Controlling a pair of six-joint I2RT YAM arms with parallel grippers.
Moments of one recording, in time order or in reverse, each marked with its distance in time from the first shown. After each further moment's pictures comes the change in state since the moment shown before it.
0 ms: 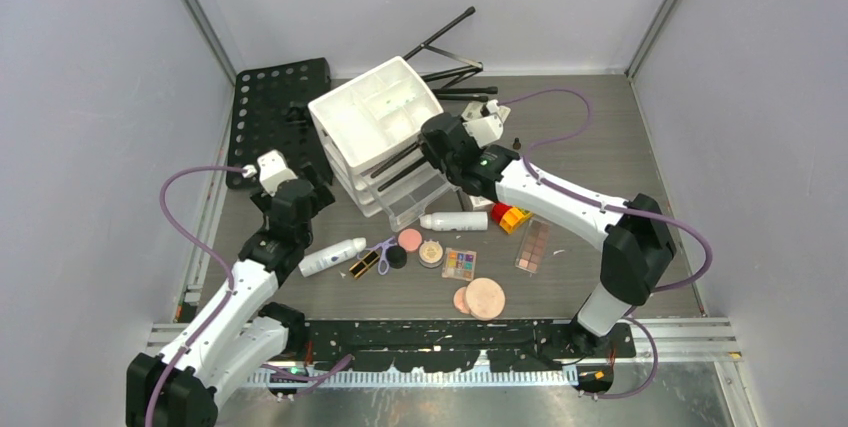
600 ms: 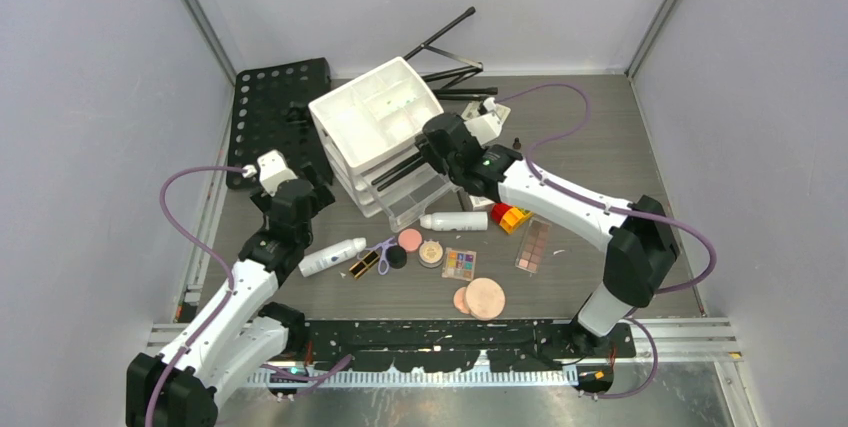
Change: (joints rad) left arm 0.000 0.000 0.000 0.000 0.000 0.000; right arm 0.000 -0.002 0.001 -0.021 -0.047 -0.044
